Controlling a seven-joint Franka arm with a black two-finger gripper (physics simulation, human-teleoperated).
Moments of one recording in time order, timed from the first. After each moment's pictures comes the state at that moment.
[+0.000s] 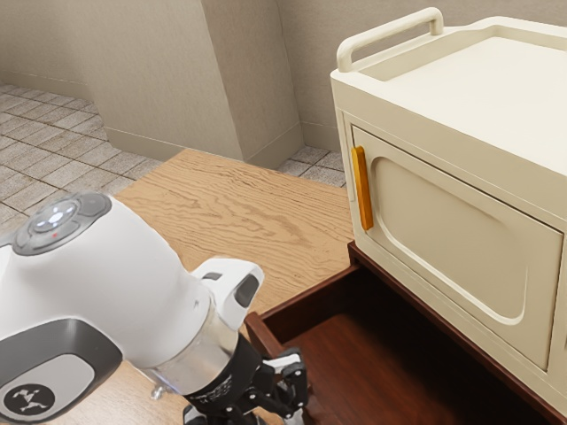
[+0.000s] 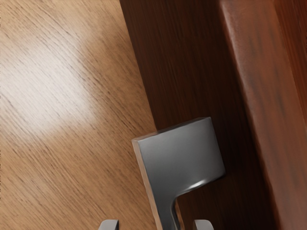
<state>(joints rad) -0.62 -0.61 0.11 -2.42 0.06 2.12 -1.43</state>
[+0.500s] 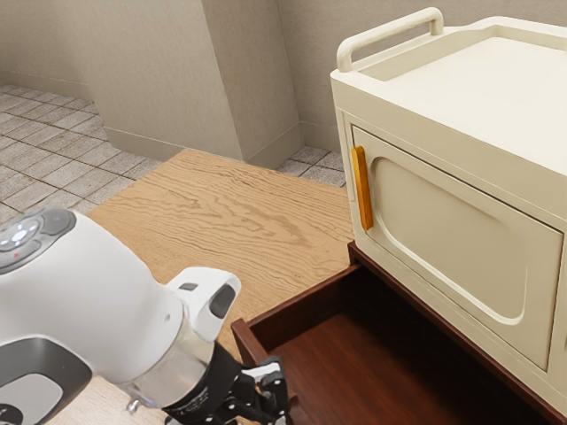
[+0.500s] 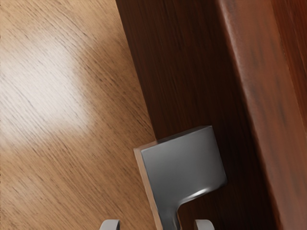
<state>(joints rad) -0.62 -0.70 0.11 -2.48 0.07 2.13 -1.44</state>
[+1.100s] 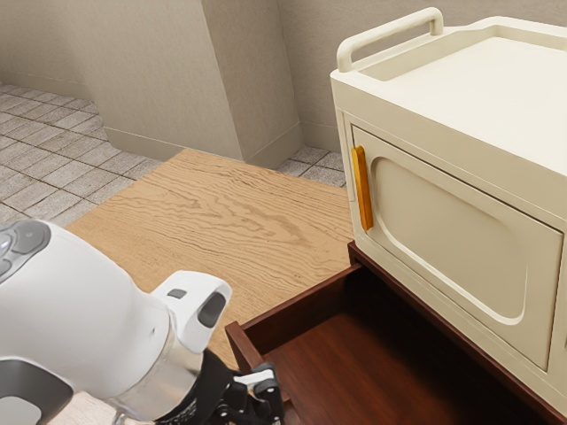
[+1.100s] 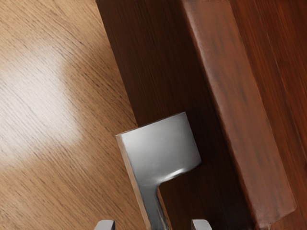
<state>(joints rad) -0.62 -0.74 0.08 -2.50 0.12 2.13 -1.45</state>
